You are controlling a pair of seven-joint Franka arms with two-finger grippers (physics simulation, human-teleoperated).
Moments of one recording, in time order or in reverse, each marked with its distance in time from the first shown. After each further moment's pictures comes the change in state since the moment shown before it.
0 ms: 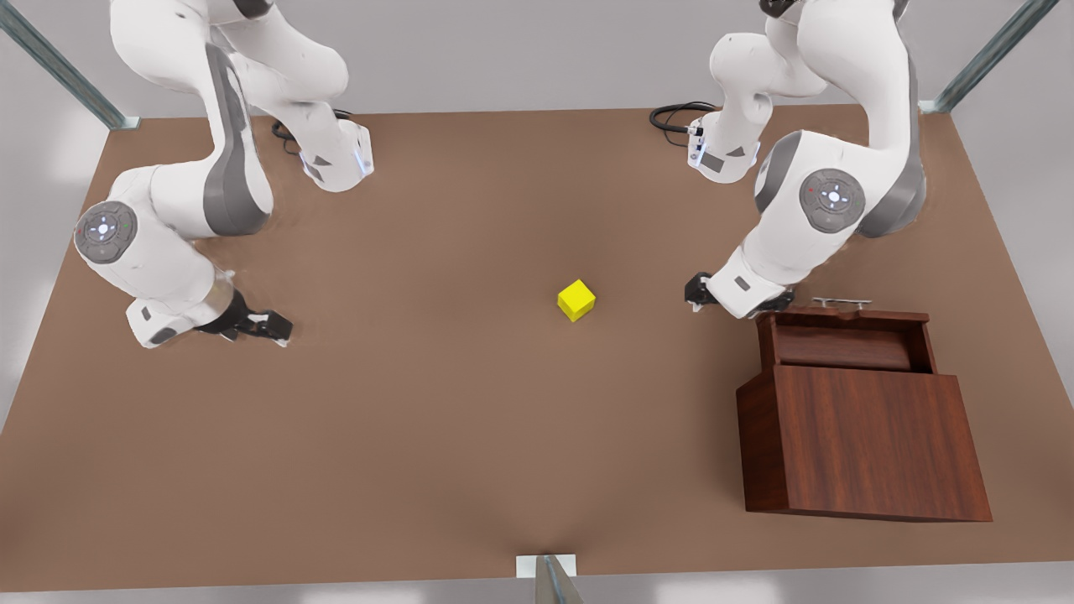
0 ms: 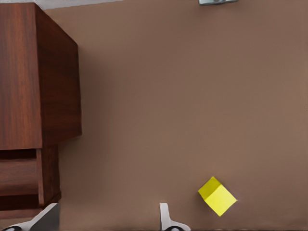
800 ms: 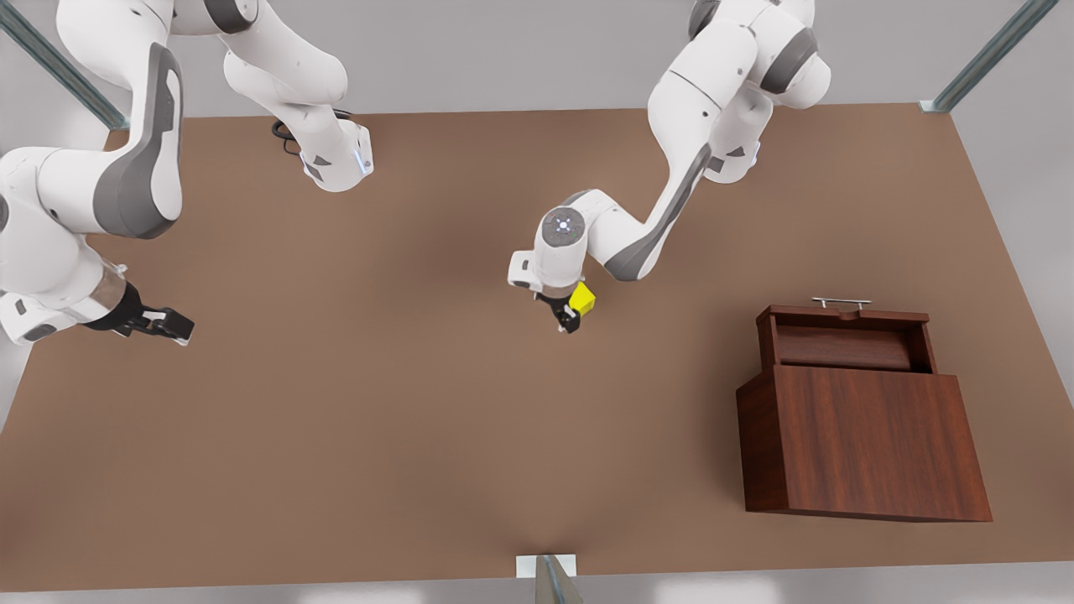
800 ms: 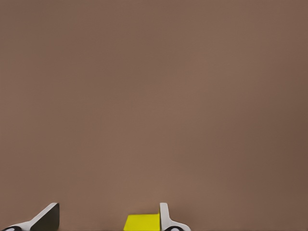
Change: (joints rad) left arm -0.406 0.292 0.000 -0.224 0.079 0.586 0.330; right arm -0.146 0.056 0.059 0.200 -0.089 -0.158 -0.123
